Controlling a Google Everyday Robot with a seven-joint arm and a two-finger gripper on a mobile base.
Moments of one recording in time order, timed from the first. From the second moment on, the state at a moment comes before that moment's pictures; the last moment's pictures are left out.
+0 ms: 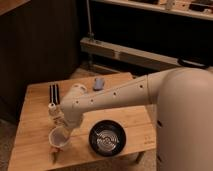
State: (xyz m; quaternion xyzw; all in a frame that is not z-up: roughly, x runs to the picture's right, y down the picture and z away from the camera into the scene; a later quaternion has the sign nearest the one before) arm -0.183 0.204 0.726 -0.37 0.01 0.36 0.86
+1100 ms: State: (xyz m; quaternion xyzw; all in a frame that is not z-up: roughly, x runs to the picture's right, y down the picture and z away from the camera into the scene) arm -0.118 0.164 0.693 -0.42 -0.04 0.37 0.83
